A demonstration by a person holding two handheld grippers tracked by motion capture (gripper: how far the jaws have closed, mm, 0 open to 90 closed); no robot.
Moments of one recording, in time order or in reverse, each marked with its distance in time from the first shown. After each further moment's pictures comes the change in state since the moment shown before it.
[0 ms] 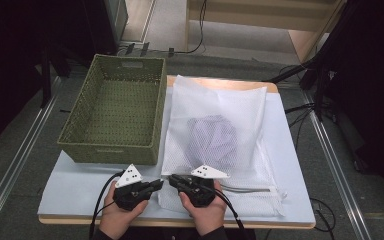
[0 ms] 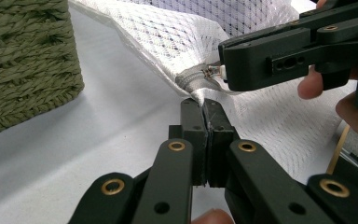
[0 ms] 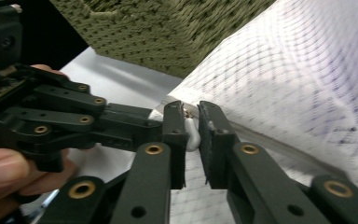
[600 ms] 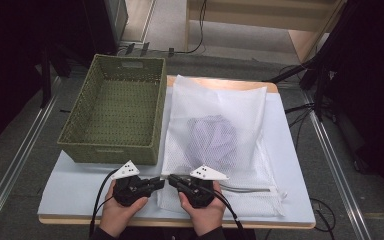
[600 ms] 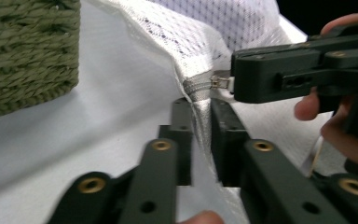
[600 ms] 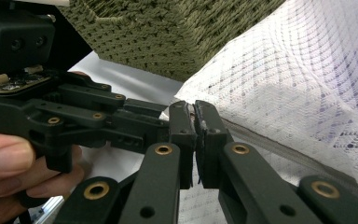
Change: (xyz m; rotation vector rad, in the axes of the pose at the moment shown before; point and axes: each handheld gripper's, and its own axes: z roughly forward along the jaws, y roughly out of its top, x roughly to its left) left arm 0.014 0.002 0.003 -0.027 -0.110 -0.136; right arm 0.005 0.000 0.000 -0.024 -0.008 -0.014
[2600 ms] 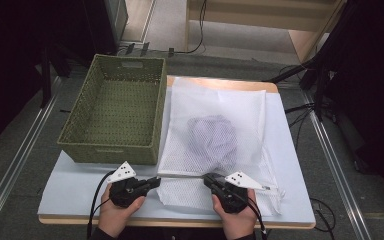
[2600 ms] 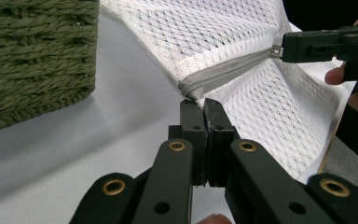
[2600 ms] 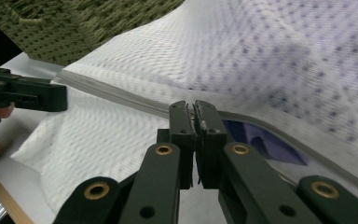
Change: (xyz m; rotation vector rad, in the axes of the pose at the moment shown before) left arm -0.002 -0.003 -0.009 -0.024 0.065 0.040; right arm -0.046 -0.011 -0.068 -0.052 -0.208 -0.028
